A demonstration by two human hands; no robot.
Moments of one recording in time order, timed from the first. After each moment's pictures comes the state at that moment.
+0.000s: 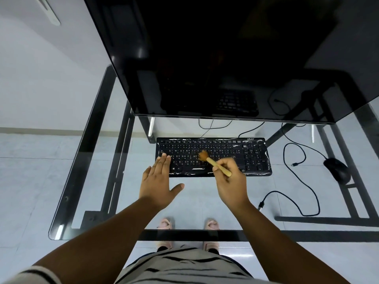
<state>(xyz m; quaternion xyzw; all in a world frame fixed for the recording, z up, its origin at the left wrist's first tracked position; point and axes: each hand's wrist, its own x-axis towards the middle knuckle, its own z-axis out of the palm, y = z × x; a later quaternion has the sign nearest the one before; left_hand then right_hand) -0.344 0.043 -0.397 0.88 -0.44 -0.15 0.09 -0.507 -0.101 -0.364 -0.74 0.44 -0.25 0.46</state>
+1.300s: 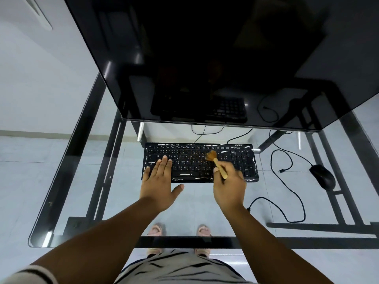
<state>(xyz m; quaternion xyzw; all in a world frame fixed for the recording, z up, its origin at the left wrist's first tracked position) -0.365 0.007 -0.393 0.88 -0.45 -0.16 0.03 -0.522 -0.127 -0.375 -0.77 0.50 -0.26 0.31</state>
